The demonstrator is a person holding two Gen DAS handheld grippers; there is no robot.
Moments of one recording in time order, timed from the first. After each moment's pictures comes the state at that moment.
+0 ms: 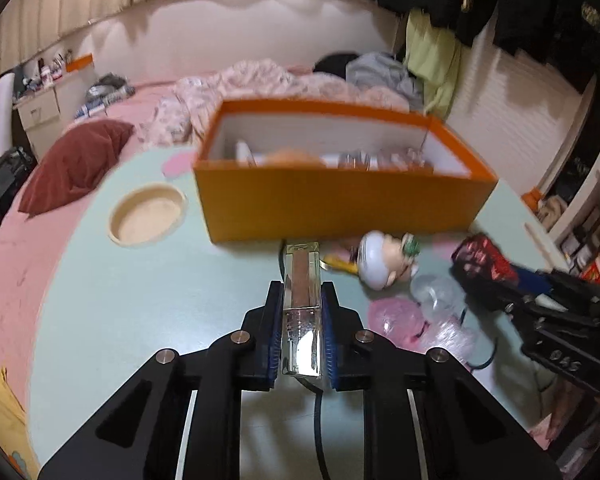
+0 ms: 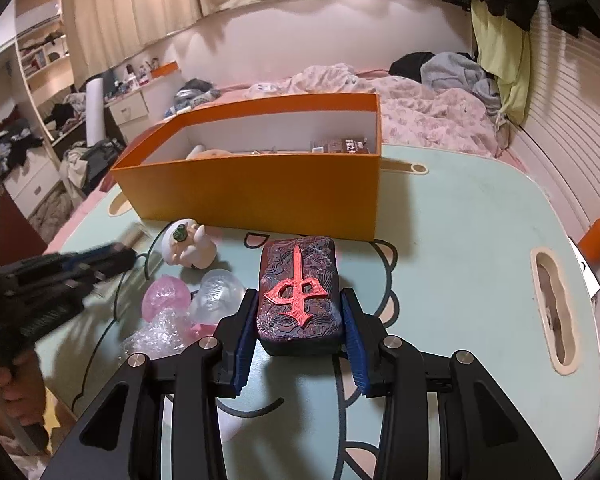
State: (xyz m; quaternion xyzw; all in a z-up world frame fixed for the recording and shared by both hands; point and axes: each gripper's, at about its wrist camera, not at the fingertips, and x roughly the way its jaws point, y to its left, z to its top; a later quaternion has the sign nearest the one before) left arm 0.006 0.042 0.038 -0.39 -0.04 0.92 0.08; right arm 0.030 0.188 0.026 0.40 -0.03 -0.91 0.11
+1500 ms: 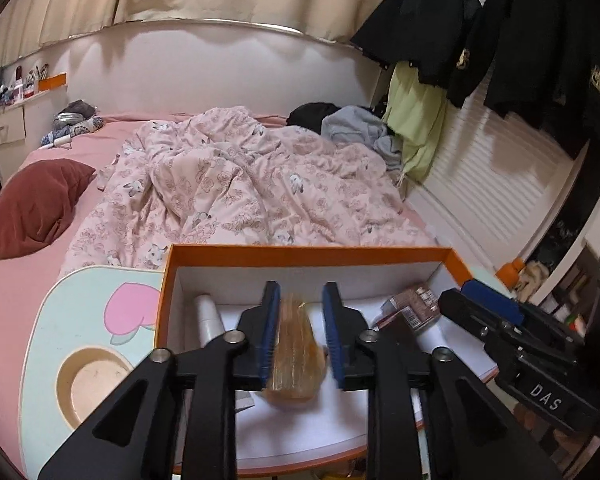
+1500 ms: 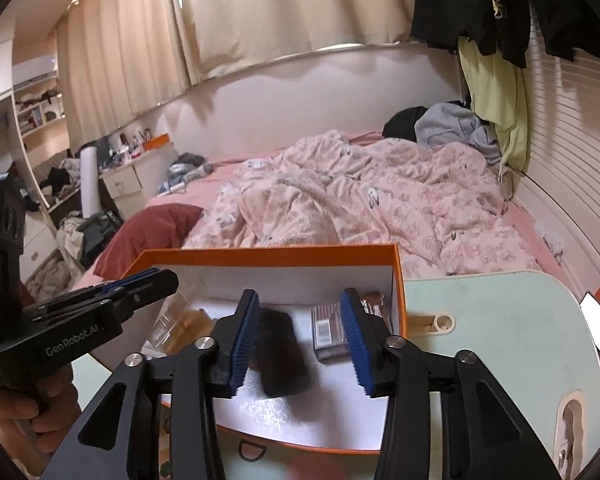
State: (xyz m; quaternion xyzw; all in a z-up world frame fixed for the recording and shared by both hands) left arm -0.117 0.034 0.059 -0.32 -0.09 0.93 0.15; right arm -0.069 0.183 0.063 0.28 -0.07 -0.95 0.10
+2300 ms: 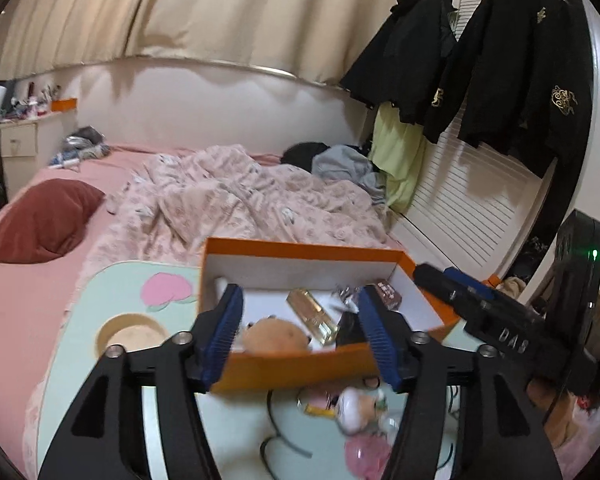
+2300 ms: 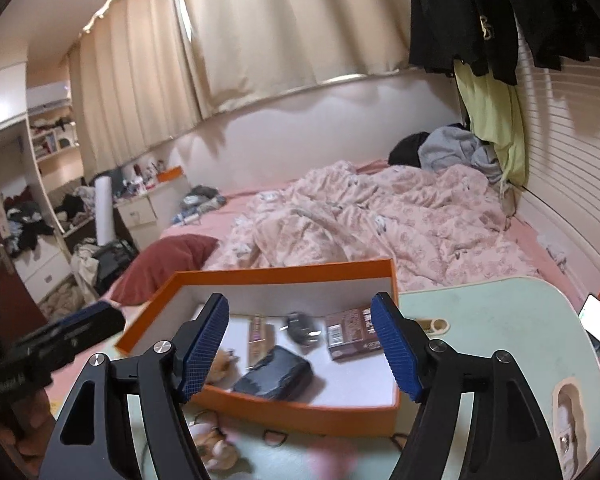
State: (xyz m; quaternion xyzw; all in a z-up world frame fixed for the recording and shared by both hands) left arm -0.016 0.014 0.084 -0.25 -0.10 0.95 0.14; right arm -0.024 0.184 0.080 0.22 -0.09 -0.96 0.12
